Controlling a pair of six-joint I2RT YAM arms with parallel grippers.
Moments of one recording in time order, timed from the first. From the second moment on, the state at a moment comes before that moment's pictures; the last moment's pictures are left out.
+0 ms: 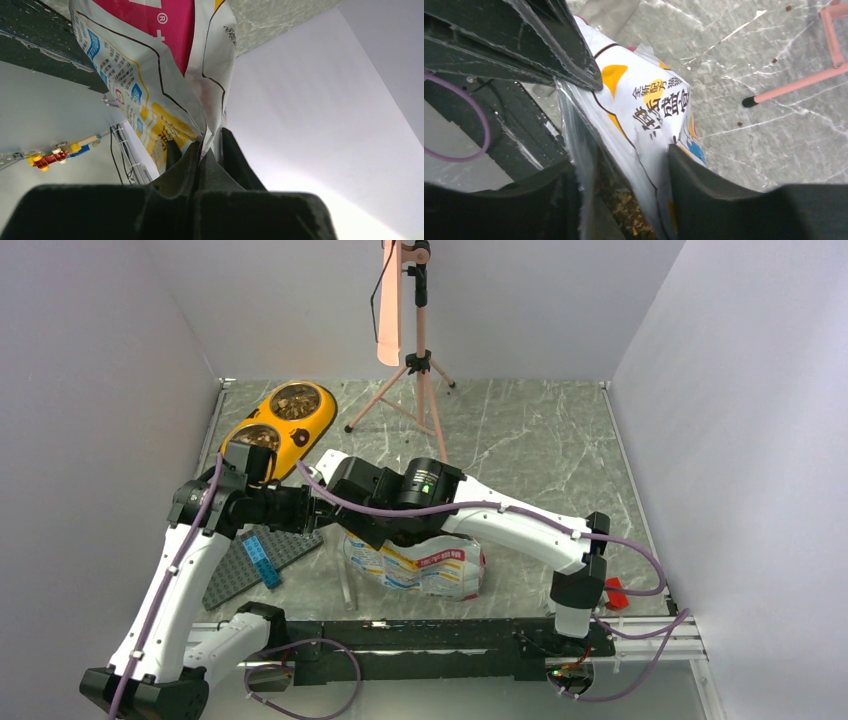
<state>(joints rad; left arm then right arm) -0.23 0.95 1.16 -1.22 0.54 -1.70 1.29 1.83 2.07 -1.21 0.28 0.14</state>
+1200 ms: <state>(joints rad) -0.51 0.87 1.08 -1.07 0.30 -1.92 1.30 1.52 1.69 -1.03 0.17 0.04</state>
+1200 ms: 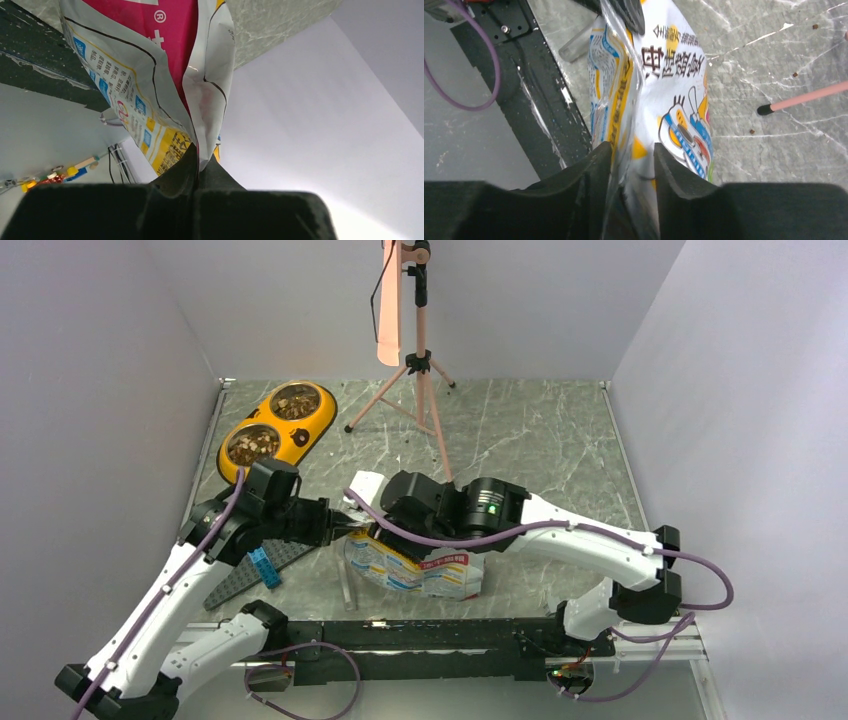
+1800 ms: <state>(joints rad) -0.38 0.80 1.02 -1.10 0.39 -1.96 1.30 1.47 1.66 -1.11 0.17 0.05</state>
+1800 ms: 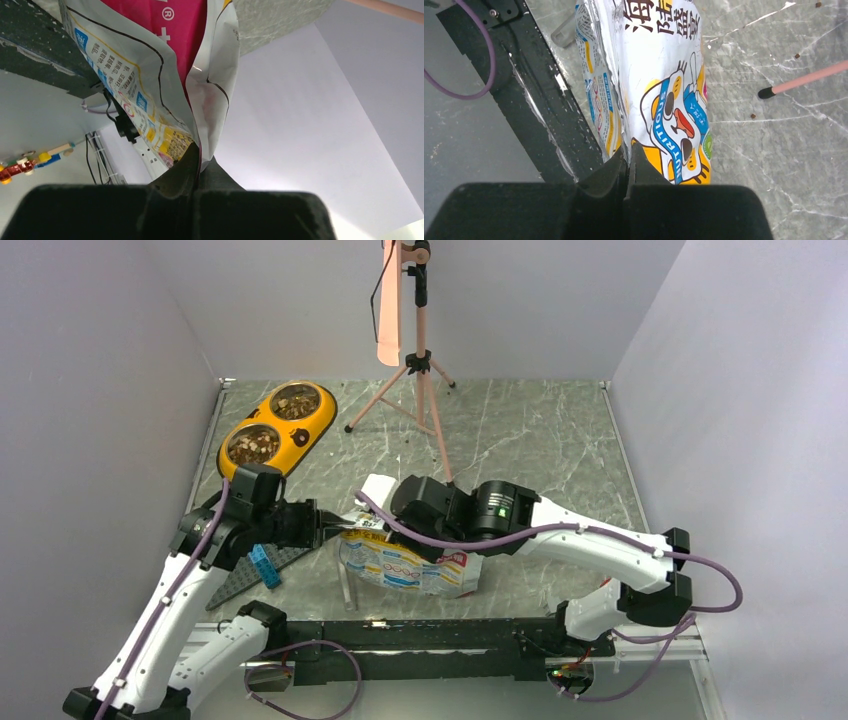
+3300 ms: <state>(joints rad) -0.32 0.85 1.07 -1.14 0.42 -1.92 1.36 1.77 1.88 -1.02 0.44 -0.01</state>
